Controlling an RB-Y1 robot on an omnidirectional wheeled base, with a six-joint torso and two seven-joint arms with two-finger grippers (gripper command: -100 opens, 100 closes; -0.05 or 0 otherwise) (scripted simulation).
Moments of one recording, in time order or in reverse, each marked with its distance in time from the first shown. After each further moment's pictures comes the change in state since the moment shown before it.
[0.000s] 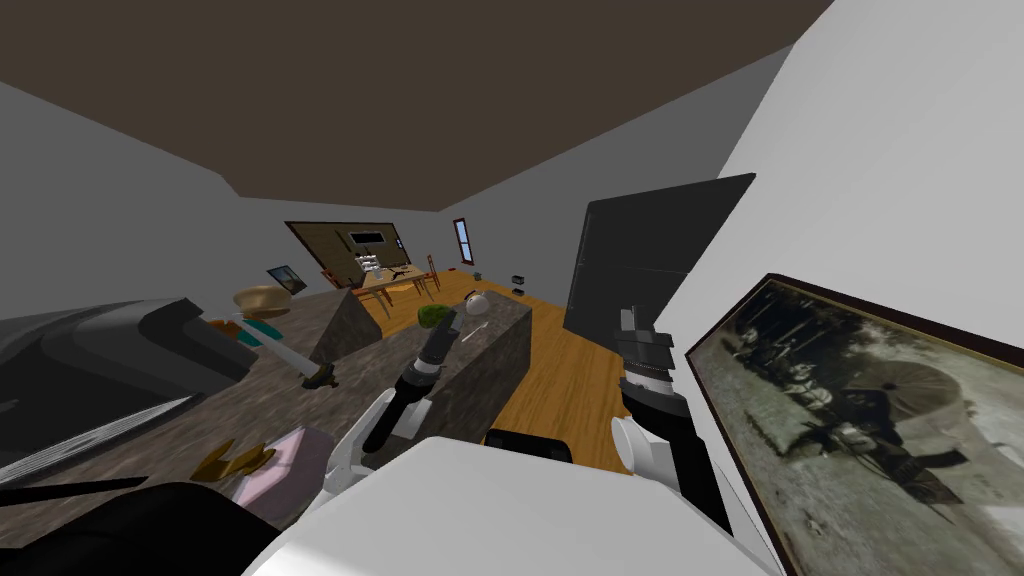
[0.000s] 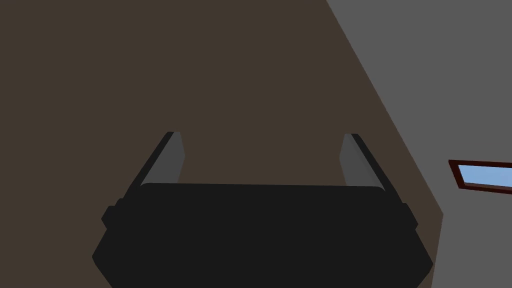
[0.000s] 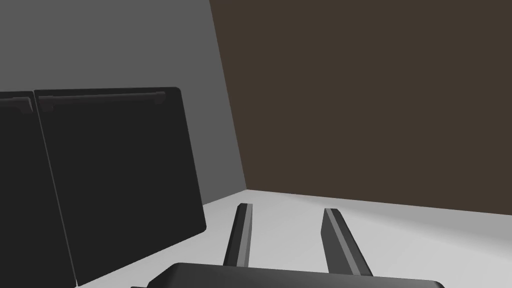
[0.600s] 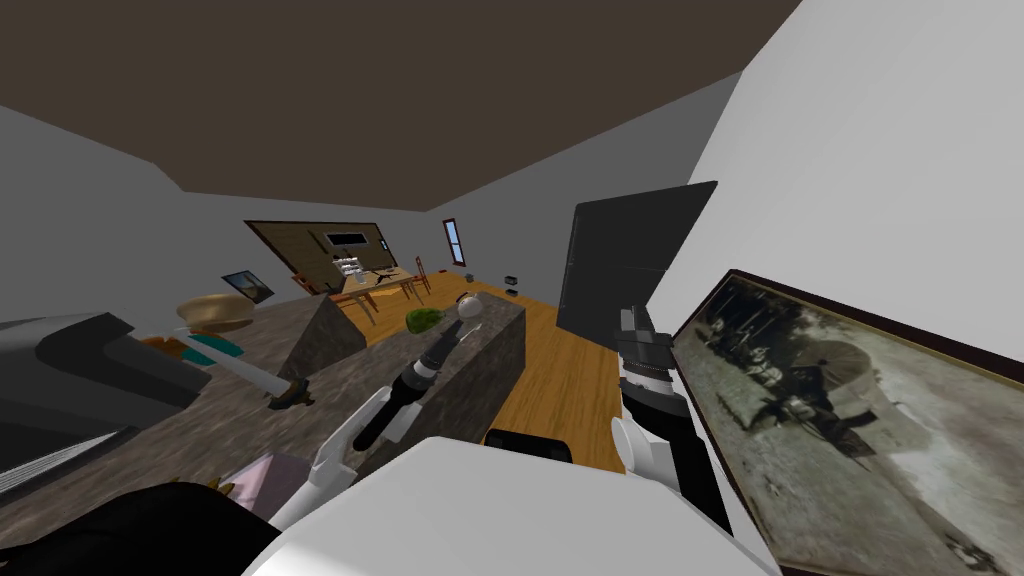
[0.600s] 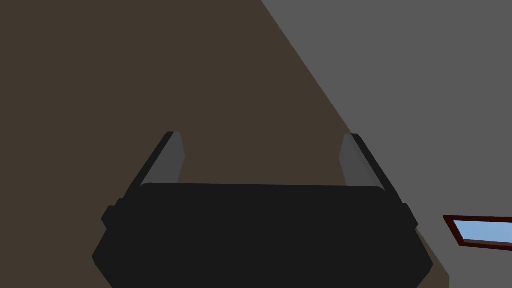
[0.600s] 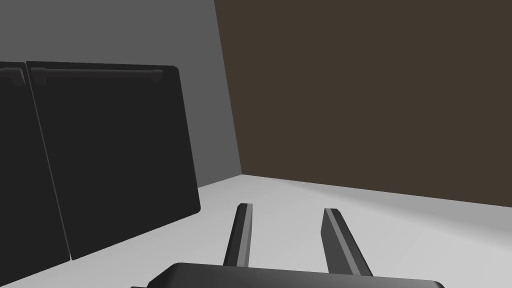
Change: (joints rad) left arm 0.009 0.167 -0.018 0.079 -0.023 -0.028 0.022; right arm 0.000 0.000 0.000 0.000 0.000 0.000 0.000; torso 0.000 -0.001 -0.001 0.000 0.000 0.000
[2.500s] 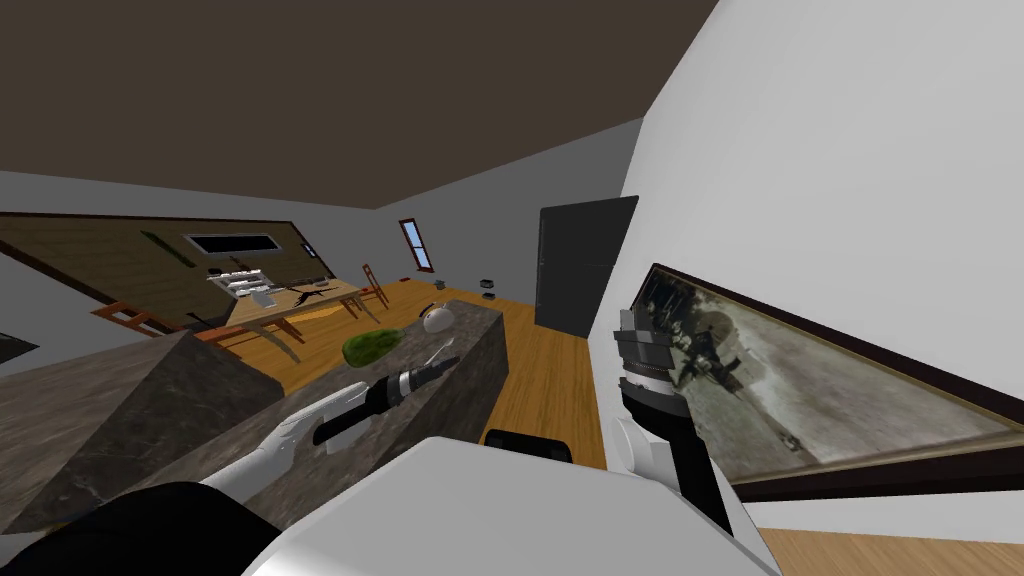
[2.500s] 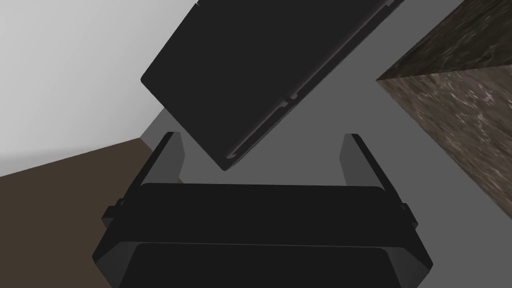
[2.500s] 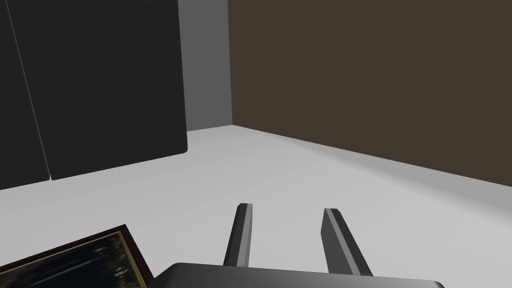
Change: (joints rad) left arm 0.013 0.541 -0.158 0.325 -0.075 -0.068 0.069; right arm 0.000 0.000 0.000 0.000 0.000 0.000 0.000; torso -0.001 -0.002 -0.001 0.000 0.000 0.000
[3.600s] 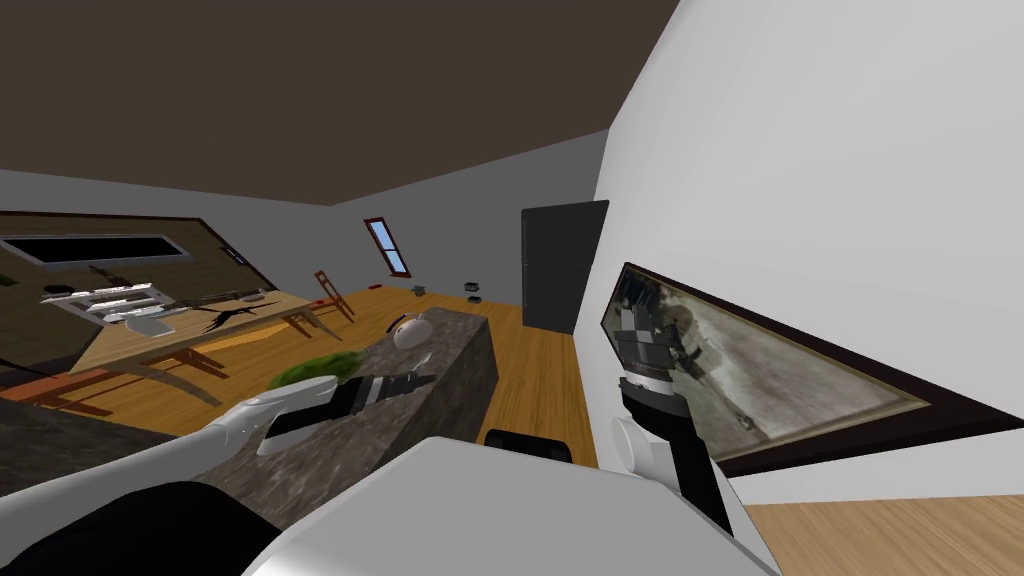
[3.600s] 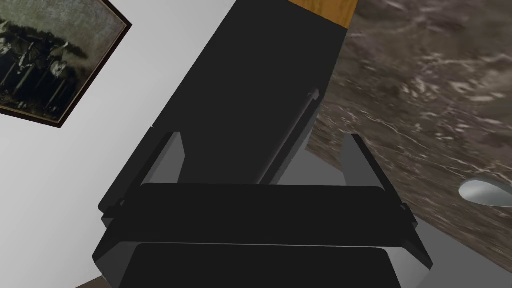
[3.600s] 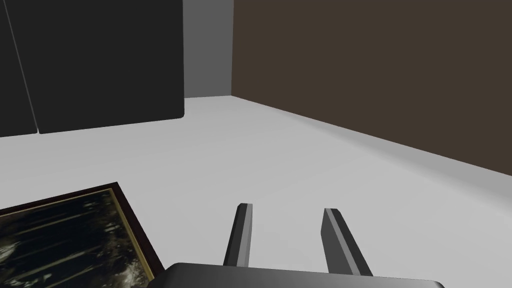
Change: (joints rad) left arm 0.013 0.321 -0.124 0.198 -0.029 -0.028 0.031; right arm 0.000 0.000 0.000 0.000 0.000 0.000 0.000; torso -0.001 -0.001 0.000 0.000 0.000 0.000
